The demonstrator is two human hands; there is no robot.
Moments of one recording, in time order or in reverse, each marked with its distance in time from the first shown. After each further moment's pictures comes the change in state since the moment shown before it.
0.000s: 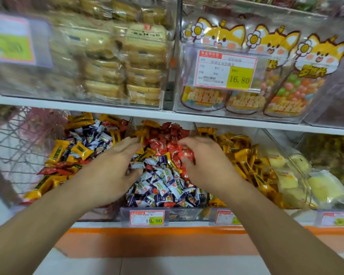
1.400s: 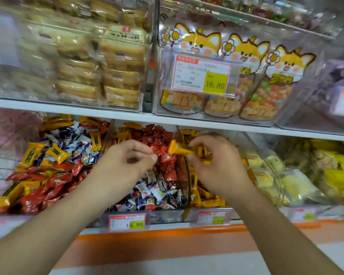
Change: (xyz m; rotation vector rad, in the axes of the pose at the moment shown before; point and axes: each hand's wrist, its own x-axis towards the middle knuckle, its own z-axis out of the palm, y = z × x) left_hand 0.005 0.071 -0.002 -0.954 0.097 -0.236; right_hand -0.030 0.037 -0.034 0.162 0.190 0.092
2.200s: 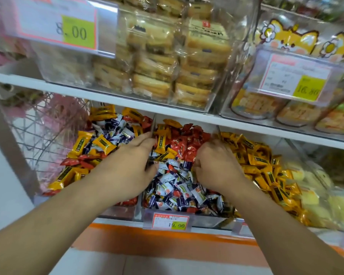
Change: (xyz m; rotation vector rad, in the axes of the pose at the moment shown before) left_hand 0.014 -0.050 -0.075 0.842 -0.038 0.167; right_hand 0.044 -0.049 0.087 -0.581 -0.346 -0.072
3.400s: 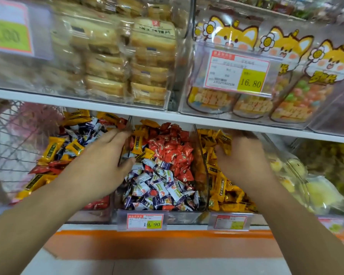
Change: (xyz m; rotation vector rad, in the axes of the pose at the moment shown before) left_hand 0.004 0.015 -0.004 0.051 0.092 -0.016; right_hand -0.045 0.079 -0.034 0.247 0.311 0.282
